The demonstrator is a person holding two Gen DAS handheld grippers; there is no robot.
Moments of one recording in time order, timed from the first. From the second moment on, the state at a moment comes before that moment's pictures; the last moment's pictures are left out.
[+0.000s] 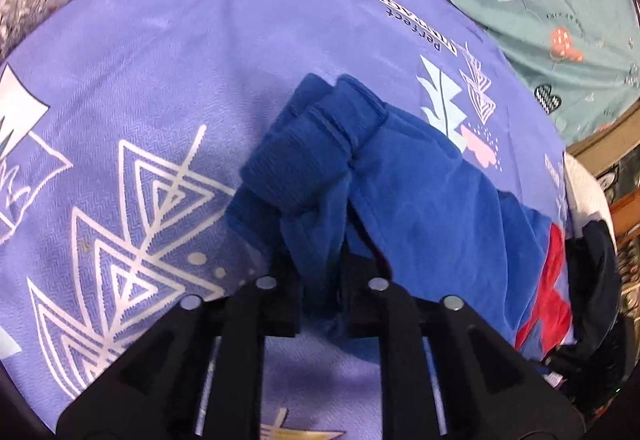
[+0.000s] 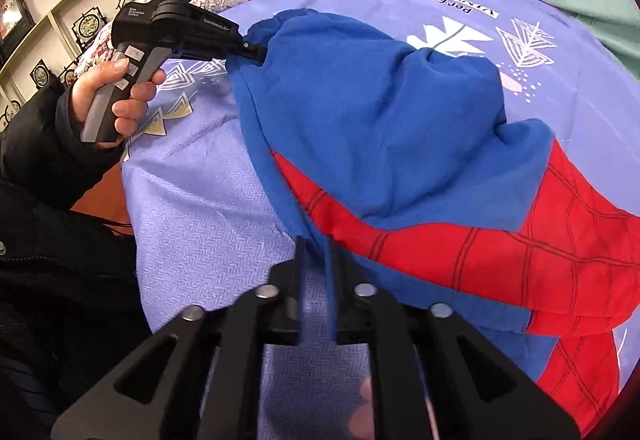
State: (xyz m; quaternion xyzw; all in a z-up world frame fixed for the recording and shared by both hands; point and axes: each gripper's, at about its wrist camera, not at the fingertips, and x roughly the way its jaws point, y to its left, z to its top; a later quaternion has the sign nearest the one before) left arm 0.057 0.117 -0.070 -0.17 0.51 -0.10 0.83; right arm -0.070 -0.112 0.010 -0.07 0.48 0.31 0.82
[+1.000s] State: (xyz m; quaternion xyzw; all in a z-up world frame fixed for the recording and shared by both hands) left arm 0.027 0.045 -0.064 -0.12 0.51 -0.20 0.83; right arm -0.075 -0.405 0.083 0.28 0.36 -0.02 0.89
